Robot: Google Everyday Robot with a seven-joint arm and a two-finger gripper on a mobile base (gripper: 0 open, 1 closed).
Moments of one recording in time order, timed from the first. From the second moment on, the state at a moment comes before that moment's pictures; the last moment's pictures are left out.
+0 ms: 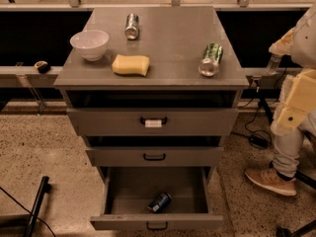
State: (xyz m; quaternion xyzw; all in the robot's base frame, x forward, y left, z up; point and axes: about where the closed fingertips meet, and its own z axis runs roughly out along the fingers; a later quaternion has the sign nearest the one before) arm 0.438 -0.217 0.977 -0.60 0.78 -0.04 0.16
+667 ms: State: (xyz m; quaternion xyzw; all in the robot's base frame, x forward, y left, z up) arm 0.442 -0.208 0.951 -0.61 0.78 -0.02 0.14
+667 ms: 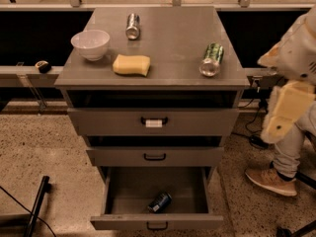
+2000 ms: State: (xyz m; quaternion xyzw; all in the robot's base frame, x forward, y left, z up) arm 0.432 -0.189 0.794 -0.72 0.69 0.03 0.09
